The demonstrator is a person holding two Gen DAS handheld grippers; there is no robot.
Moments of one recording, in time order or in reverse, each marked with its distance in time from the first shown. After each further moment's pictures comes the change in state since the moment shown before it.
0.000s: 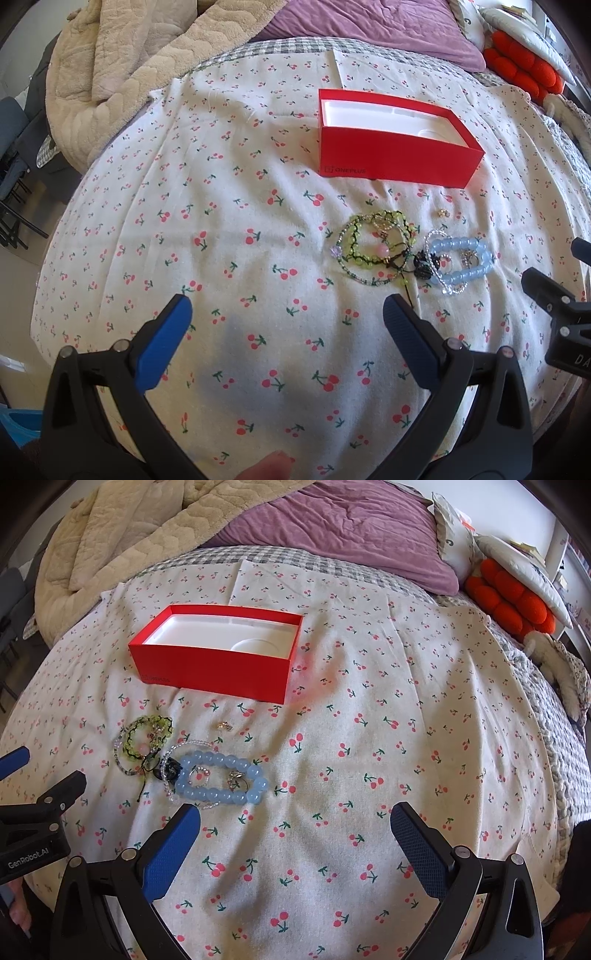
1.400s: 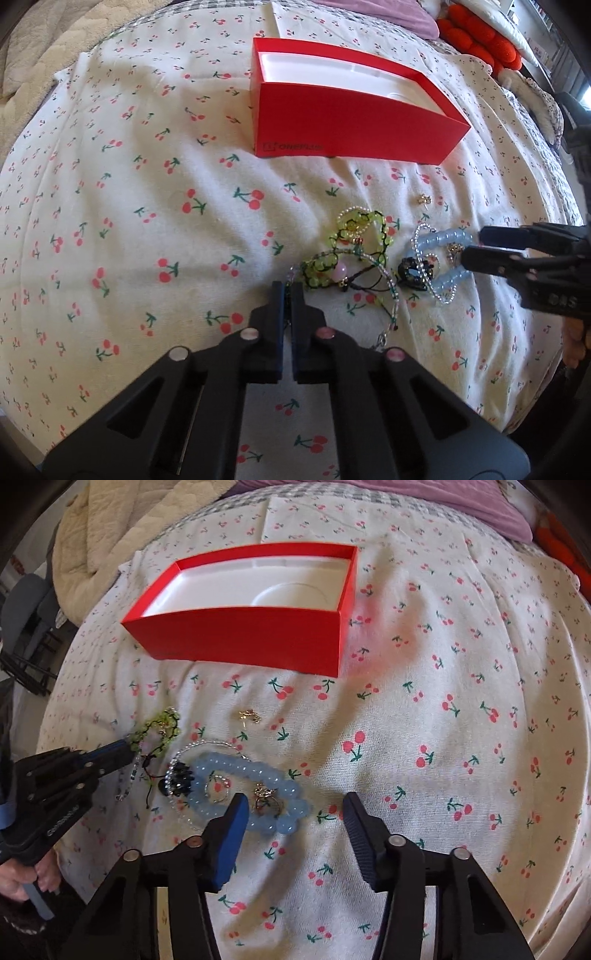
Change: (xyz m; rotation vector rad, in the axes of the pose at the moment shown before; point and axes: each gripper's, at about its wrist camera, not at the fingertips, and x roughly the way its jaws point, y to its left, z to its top) left arm 0.065 -0.010 0.025 0.109 0.162 -0.292; right arm 0.082 0.004 0.033 -0.010 0.251 0.293
